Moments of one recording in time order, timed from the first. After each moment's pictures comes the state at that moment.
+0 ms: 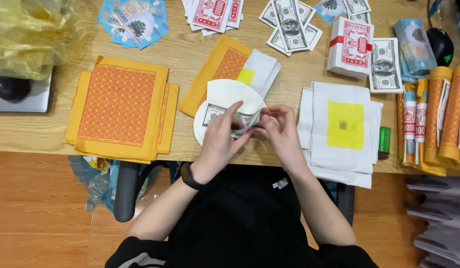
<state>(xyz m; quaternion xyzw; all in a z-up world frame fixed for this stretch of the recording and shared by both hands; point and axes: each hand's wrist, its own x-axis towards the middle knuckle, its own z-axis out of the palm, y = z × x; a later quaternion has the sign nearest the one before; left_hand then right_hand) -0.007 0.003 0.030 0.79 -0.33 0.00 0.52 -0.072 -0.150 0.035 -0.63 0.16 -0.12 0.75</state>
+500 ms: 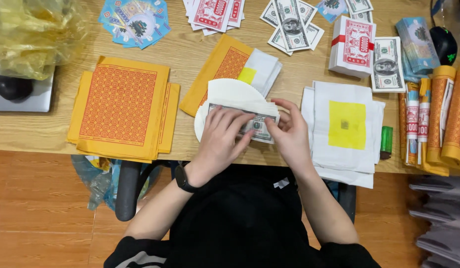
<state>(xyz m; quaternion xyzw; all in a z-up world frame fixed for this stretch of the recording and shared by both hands) -0.003 0.010 0.030 0.79 -0.43 0.13 0.42 -0.068 -0.160 0.044 -0.72 0.14 -0.15 0.66</state>
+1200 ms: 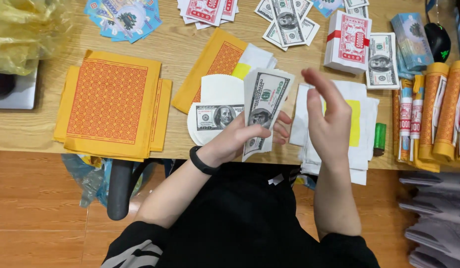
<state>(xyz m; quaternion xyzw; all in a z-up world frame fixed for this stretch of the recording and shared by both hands) -0.011 -0.048 0.028 0.23 -0.23 -0.42 0.85 -0.074 -0.197 0.125 -0.86 0.01 -0.29 0.42</state>
